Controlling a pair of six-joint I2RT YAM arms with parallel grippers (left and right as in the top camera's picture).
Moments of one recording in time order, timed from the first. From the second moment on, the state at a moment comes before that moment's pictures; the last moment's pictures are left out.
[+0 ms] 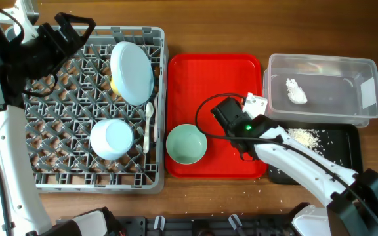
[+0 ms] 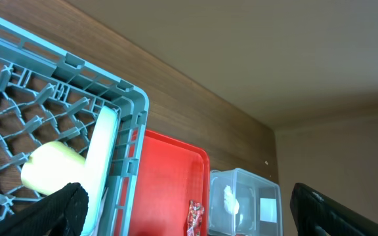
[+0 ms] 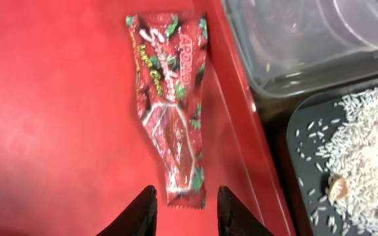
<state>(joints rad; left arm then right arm) 0.27 1.44 1.65 -0.92 0.70 -0.47 0.64 1.51 0.86 -0.69 0.45 0.90</state>
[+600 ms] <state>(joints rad) 0.27 1.44 1.65 -0.92 0.70 -0.47 0.64 1.51 0.63 -0.34 0.46 0.78</state>
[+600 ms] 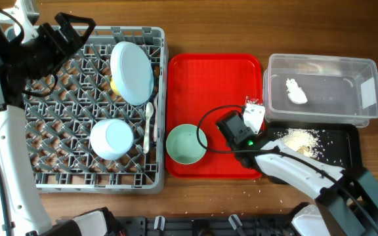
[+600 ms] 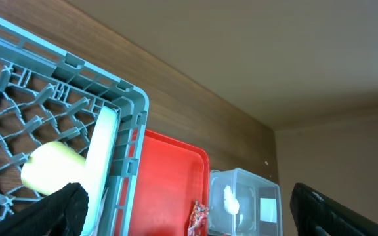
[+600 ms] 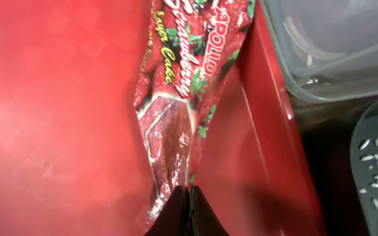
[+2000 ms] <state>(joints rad) 0.27 1.44 1.65 -0.92 0.70 -0.47 -0.06 1.11 1.02 -0.58 -0.25 0.30</state>
